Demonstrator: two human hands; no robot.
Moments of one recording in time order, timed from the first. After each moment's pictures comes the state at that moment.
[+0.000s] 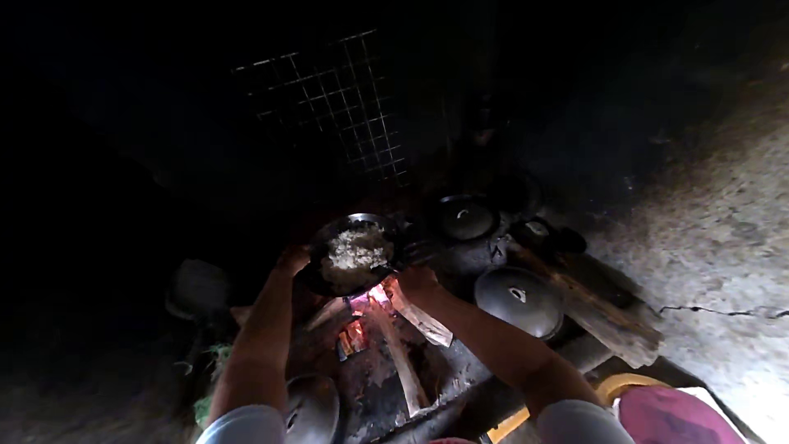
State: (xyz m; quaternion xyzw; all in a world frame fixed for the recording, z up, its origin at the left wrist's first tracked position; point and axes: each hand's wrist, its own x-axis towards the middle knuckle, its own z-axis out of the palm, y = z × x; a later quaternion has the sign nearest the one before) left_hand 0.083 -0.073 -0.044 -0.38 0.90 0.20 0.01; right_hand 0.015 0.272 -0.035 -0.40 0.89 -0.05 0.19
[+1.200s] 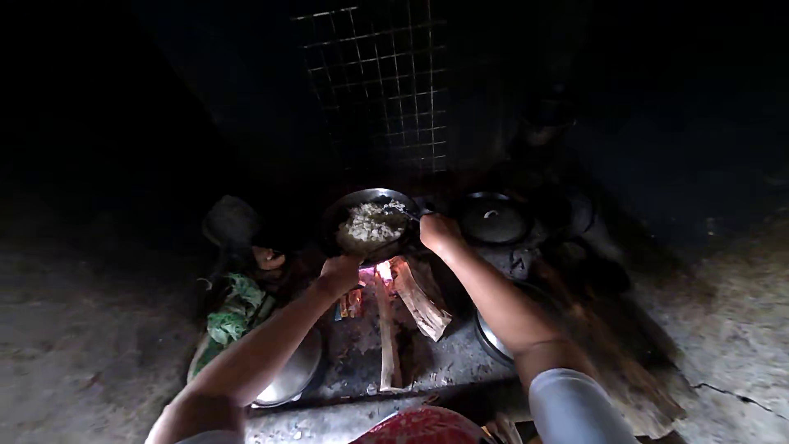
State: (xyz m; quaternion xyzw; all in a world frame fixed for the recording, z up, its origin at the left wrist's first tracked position) left_hand 0.114 0.137 -0.046 -0.35 0.92 0.02 0.15; right_hand -0.070 0.272 0.014 -0.41 0.90 -0.07 0.14
